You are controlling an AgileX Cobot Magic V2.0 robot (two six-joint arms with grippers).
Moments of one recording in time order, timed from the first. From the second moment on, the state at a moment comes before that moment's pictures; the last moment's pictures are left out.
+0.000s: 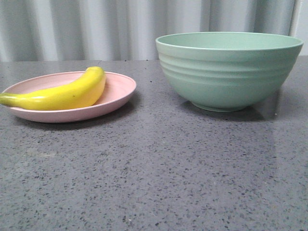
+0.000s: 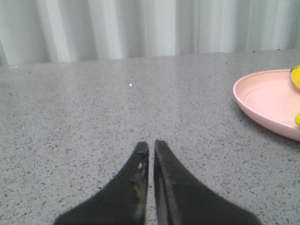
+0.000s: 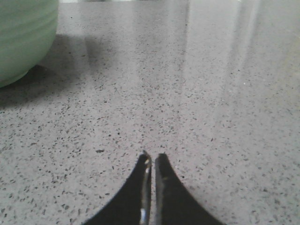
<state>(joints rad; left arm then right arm) 0.01 0.00 0.00 -0.05 0.14 0.06 -0.13 -0.01 0.01 -0.03 0.32 0.00</state>
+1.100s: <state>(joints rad) 0.01 0.00 0.00 -0.05 0.14 0.06 -0.13 -0.01 0.01 -0.03 0.11 0.01</state>
